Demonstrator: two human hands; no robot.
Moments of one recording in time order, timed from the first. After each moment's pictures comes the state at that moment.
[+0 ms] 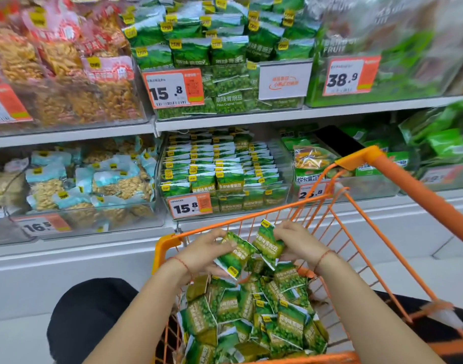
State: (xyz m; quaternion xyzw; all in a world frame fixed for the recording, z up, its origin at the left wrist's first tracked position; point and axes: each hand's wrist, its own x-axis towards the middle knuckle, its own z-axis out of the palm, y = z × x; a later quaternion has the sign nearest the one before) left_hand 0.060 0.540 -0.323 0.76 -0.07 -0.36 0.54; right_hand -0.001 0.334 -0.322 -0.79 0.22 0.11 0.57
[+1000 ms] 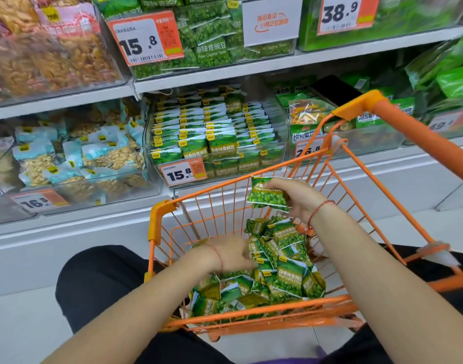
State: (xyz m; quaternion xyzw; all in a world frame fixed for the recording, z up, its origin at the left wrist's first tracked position) left_hand 0.020 0.509 -0.364 0.87 -0.35 -0.35 0.02; right_hand -0.003 0.331 -0.324 -0.62 0.29 0.08 0.73
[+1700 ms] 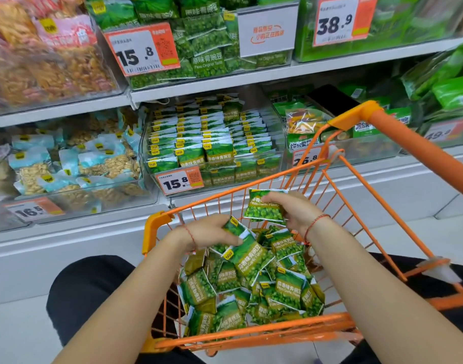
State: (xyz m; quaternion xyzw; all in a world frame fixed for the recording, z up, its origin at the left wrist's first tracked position) left_hand 0.069 0.516 -0.339 0.84 -0.26 -0.40 0.25; right_hand -0.002 0.332 -0.330 -0.63 0.32 0.07 0.71
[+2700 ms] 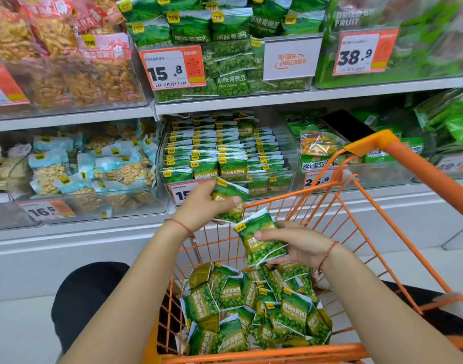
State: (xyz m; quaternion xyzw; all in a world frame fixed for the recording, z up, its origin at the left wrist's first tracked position) left_hand 0.090 0.529 -0.291 0.82 -0.23 -0.14 0.50; right_hand -0.015 0.348 -0.317 -0.63 0.21 0.21 0.72
